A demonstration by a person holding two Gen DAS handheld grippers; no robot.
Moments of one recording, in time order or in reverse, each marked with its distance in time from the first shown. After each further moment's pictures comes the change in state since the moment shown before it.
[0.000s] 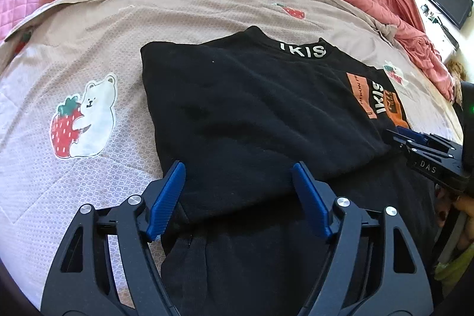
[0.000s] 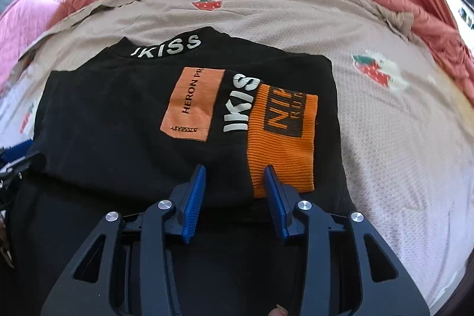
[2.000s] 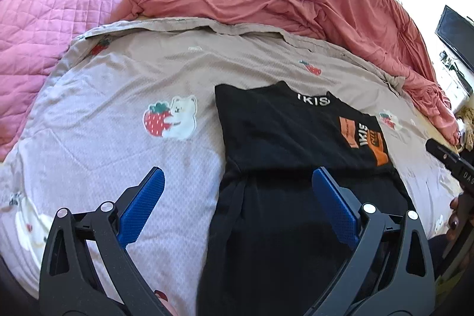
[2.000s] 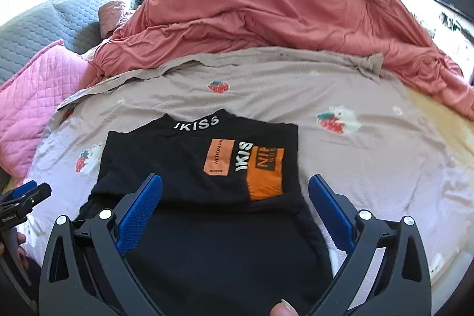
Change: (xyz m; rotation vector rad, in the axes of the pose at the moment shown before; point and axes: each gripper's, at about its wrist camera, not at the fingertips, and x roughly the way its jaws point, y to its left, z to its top) left arm -0.132 0.007 -0.034 -0.153 -0.184 0.117; right arm -0.151 -0.005 -0.018 0.058 -0.288 0.055
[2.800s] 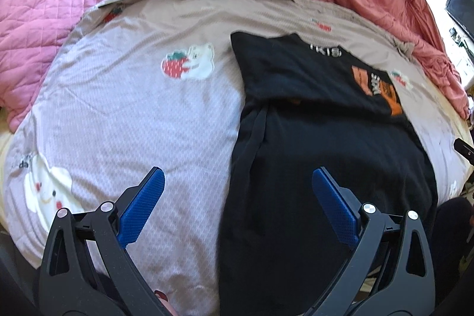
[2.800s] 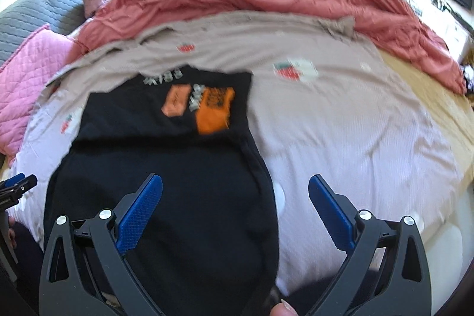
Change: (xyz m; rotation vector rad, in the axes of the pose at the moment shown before) left arm -0.006 0.014 -0.056 0.033 0.140 0.068; right arm -0.030 -0.062 -0.063 0.044 0.161 -0.065
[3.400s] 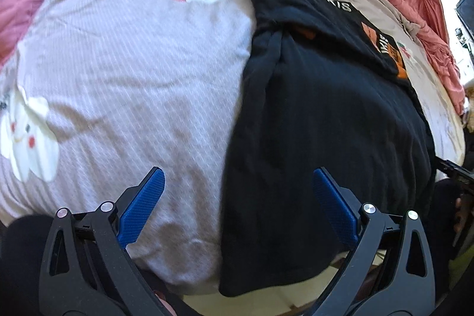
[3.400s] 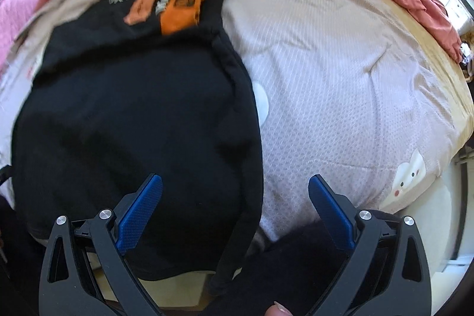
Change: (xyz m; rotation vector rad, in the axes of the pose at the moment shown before) left arm 0.023 0.017 -0.044 -0.080 0.212 -0.079; right arm 0.047 -0.005 -0.050 -0.012 0.338 -0.108
